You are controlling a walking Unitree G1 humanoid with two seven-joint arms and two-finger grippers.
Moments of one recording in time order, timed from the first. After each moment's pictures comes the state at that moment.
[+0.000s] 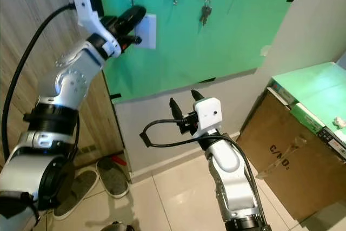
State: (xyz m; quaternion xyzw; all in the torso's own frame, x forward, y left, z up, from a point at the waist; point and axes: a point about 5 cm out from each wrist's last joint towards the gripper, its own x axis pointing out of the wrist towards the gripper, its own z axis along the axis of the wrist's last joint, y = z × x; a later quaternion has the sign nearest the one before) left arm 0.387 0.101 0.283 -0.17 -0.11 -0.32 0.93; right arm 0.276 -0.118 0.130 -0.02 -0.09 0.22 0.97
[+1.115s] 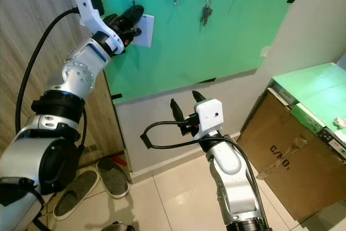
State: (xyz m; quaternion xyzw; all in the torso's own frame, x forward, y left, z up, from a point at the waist) left arm 0.407 0.106 0.272 -0.28 -0.07 -0.28 0.92; right arm 0.273 -0.119 0.130 -0.02 -0.09 0.22 0.97
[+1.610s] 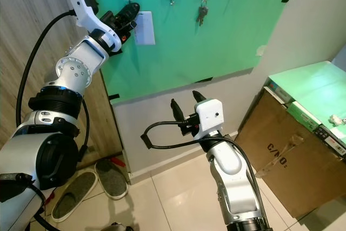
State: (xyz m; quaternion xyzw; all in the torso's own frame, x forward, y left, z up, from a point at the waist) left arm 0.410 0.112 0.274 -0.32 -0.06 -0.26 0.91; right arm 0.273 -0.120 0.130 -0.02 -0.09 0.22 0.97
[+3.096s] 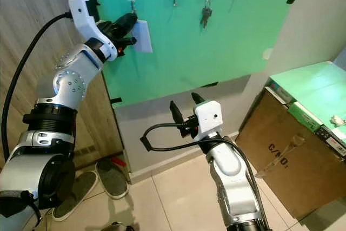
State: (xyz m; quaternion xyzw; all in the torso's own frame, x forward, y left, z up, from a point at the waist) left arm 0.393 0.118 0.263 -0.22 -0.05 -0.25 0.94; right arm 0.271 -0.119 0.127 -0.03 -0.08 0.22 0.97
